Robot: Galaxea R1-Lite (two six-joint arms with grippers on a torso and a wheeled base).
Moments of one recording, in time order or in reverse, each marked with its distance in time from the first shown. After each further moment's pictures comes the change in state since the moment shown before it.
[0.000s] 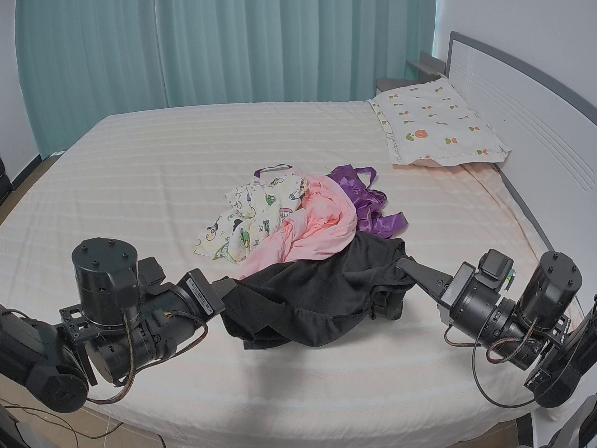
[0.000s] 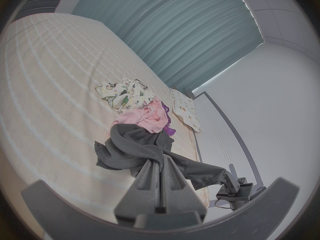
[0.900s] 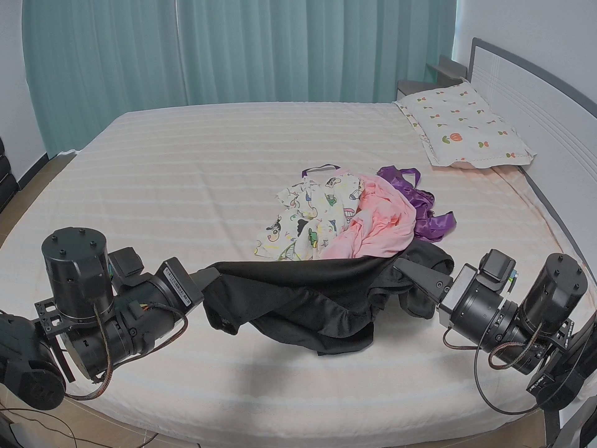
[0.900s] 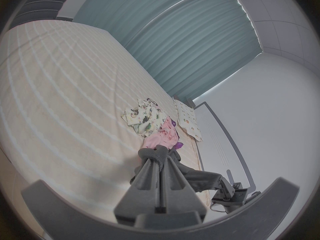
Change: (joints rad) left arm 0.014 -0.102 -0.002 0.066 -0.001 0.005; right arm 0.036 -0.027 0.003 0.000 -0.018 -0.008
